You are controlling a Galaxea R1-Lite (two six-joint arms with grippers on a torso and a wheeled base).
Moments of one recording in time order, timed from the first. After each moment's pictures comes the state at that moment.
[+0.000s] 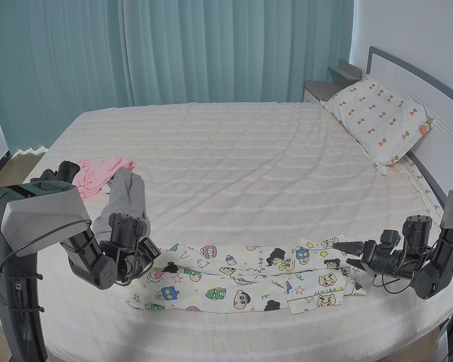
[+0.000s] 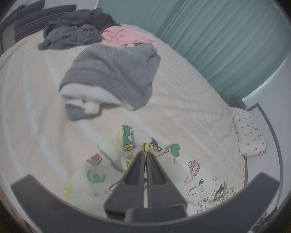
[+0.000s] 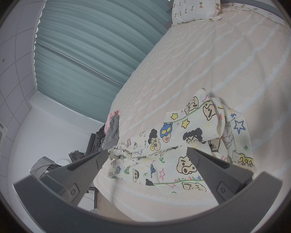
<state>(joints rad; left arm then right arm) -0.28 2.29 -0.76 -0.80 0.19 -0.87 0.06 2.13 -0.28 -1.35 0.55 0.70</state>
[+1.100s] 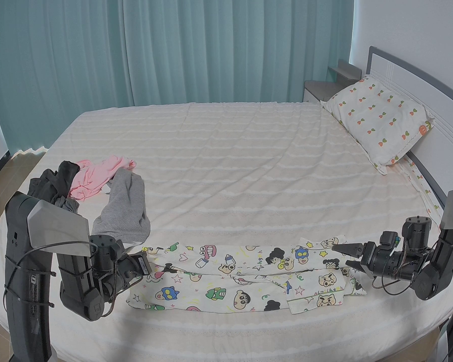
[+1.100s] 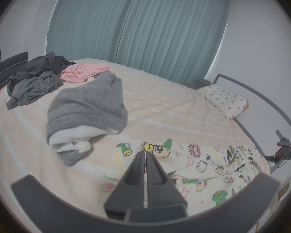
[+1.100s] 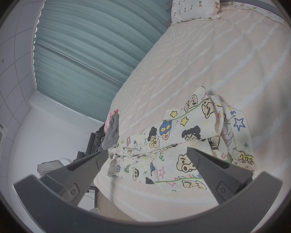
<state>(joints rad) -0.20 2.45 -0.43 -1.55 0.03 -0.36 0.07 2.13 -0.27 -1.35 0.56 0.70</state>
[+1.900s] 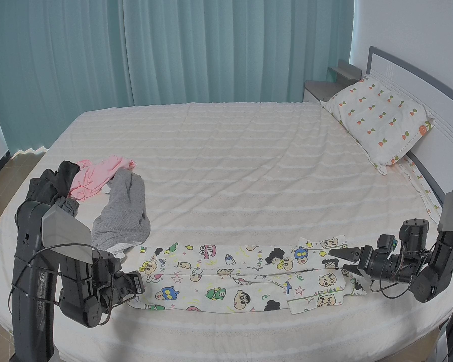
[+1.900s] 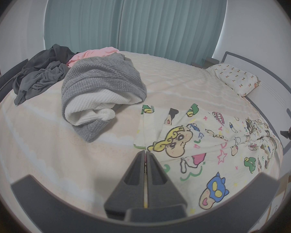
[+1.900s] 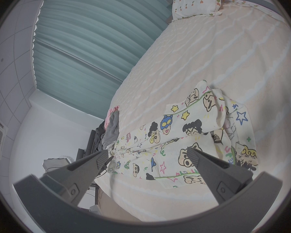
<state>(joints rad) -0.14 2.56 -0.40 -1.55 0.03 -0.24 0.09 2.14 -0.25 -1.35 0.56 0.69</state>
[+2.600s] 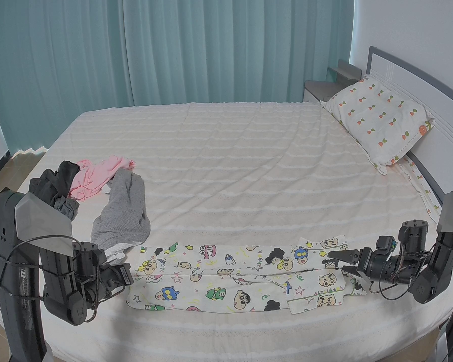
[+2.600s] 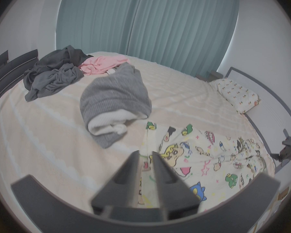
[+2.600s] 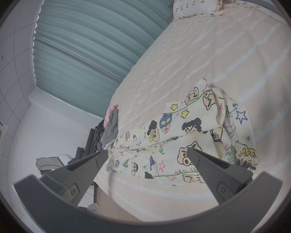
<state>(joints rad) -0.10 2.39 -0.30 -1.55 0.01 -0.34 0.09 2.15 -0.25 -1.35 0.56 0.68</state>
